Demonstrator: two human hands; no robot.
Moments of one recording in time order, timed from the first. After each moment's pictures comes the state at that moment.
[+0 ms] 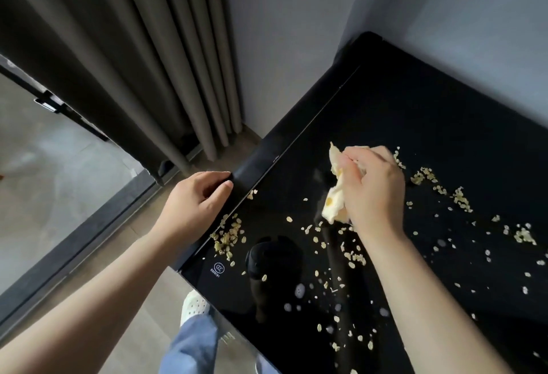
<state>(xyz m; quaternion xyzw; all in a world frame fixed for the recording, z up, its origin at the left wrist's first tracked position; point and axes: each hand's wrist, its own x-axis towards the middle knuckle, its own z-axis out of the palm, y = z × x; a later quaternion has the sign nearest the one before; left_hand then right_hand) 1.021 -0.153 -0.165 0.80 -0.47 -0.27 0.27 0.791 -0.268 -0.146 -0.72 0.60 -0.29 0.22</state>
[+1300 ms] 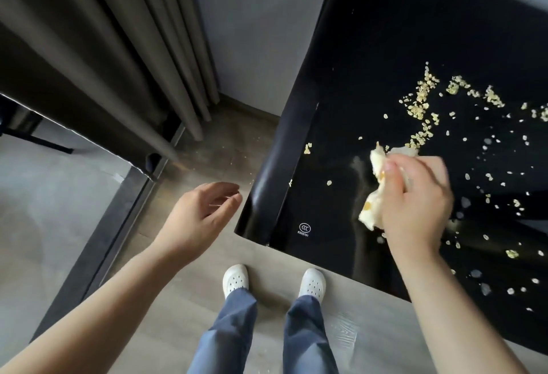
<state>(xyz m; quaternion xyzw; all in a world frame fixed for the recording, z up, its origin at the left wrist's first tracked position) 1.122 -0.094 -0.193 0.69 -0.55 -0.42 0.20 0.838 -0.132 -0.175 -0.60 0.72 -0.33 0.05</state>
